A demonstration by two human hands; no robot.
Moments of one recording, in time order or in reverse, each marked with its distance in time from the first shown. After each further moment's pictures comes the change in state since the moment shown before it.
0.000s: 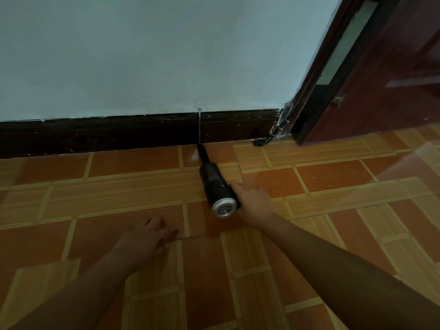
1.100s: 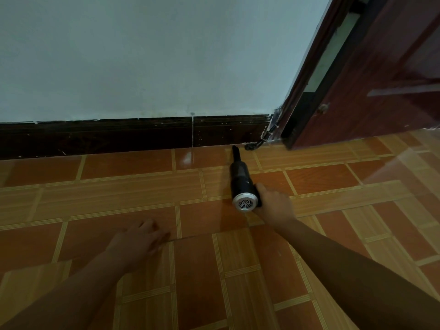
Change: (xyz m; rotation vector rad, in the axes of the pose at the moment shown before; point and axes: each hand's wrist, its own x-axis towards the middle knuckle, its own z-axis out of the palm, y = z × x) left_hand -0.003 0.003 -0.001 0.083 -0.020 -0.004; right_hand -0.032 0.037 -0.032 -0.113 -0.012 0.246
